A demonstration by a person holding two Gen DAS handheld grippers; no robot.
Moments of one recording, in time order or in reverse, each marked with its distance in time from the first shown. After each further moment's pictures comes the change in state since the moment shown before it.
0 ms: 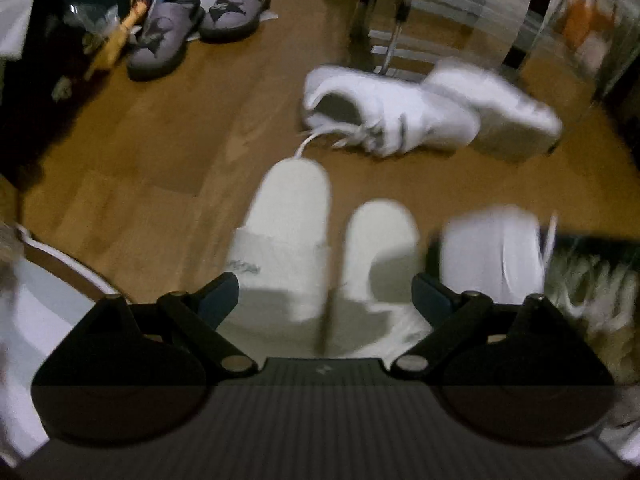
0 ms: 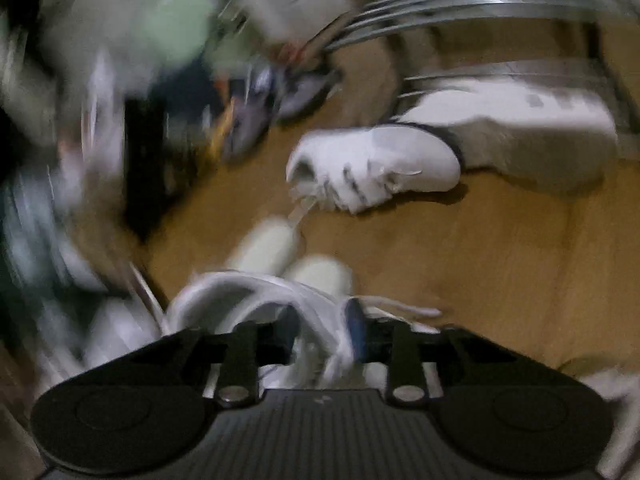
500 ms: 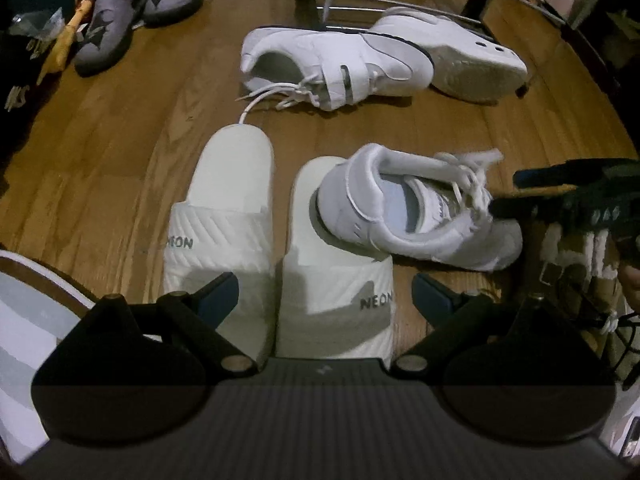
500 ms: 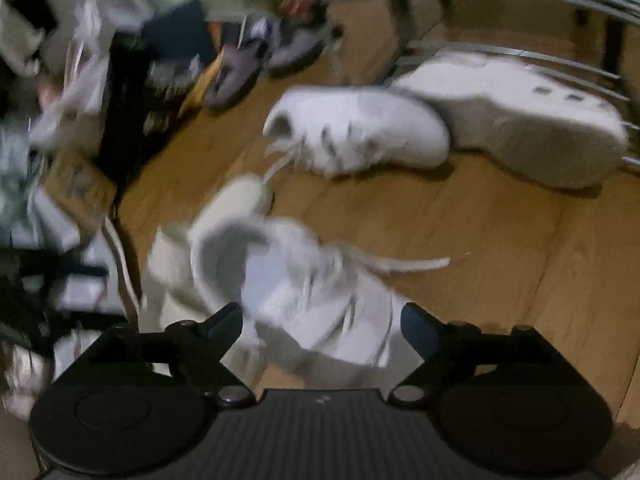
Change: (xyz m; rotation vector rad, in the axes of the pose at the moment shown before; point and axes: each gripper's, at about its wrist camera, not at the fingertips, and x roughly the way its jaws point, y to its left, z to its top) left arm 0.019 -0.035 -0.011 0.108 0.073 -0.036; right arm 0.039 0.007 -0.002 -0.374 0.218 -0.185
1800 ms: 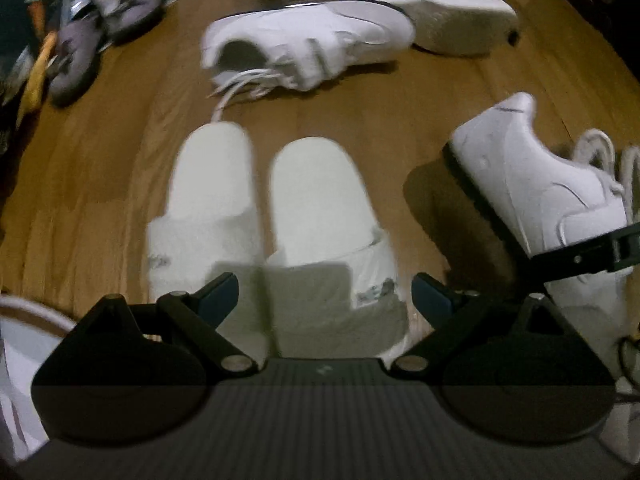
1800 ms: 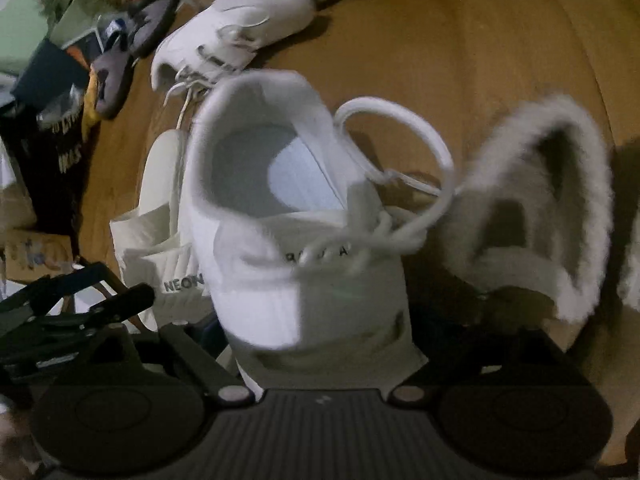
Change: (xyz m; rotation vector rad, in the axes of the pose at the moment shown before) left arm 0.045 -0.038 0.004 0.203 0.076 0.015; right arm -0.015 0.001 -0.078 0.652 0.144 -0.020
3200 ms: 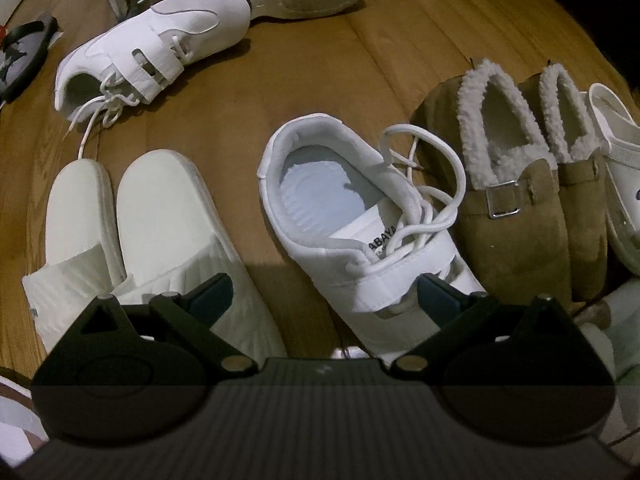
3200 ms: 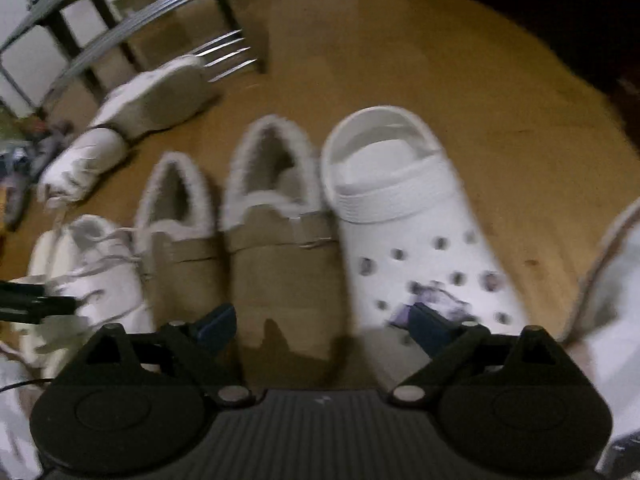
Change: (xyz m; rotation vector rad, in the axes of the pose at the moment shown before) left arm 0.014 -0.084 0.007 0.177 0.032 -0.107; right arm -0.116 -0.133 -0.128 0.147 -0.445 -0.301
